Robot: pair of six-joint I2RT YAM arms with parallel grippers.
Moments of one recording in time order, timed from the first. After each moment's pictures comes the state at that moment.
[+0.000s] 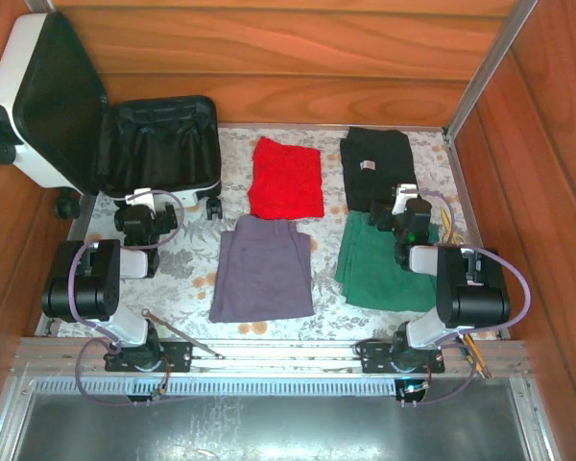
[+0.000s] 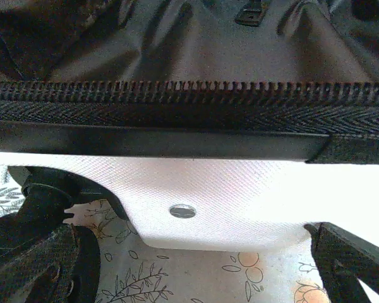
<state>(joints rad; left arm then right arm) 0.02 1.57 0.37 0.78 -0.18 -0.05 0.01 1.54 0.47 0.61 -0.08 0.00</state>
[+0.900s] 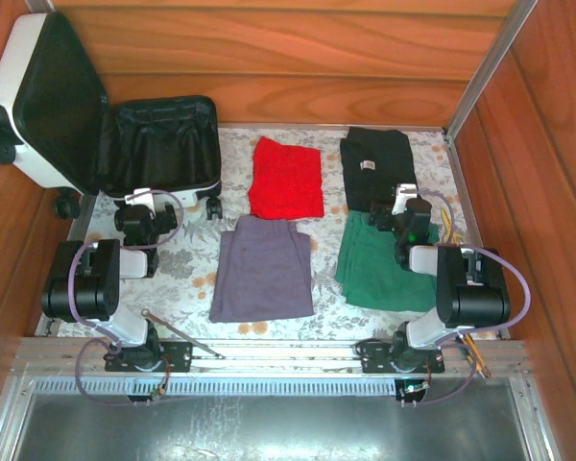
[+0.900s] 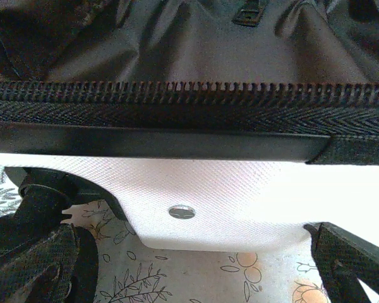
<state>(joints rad) 0.03 1.57 0.37 0.78 -0.16 -0.06 0.01 1.54 0.47 0.61 -0.09 0.00</state>
